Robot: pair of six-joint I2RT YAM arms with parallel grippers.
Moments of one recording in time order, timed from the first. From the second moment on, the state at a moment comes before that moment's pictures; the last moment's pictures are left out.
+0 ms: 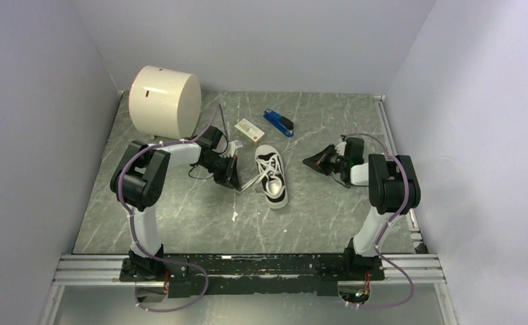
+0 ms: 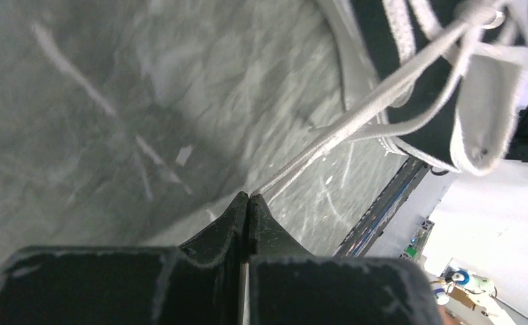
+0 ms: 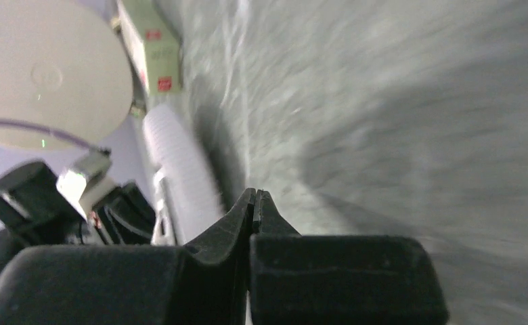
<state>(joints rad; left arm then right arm) -0.42 1.94 1.13 -0.42 0.73 -0.21 -0.01 1.83 0.67 0.51 -0.68 0.86</state>
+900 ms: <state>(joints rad) -0.42 1.94 1.15 -0.43 0.84 -0.22 0.31 1.64 1.00 -0.12 -0.61 0.28</state>
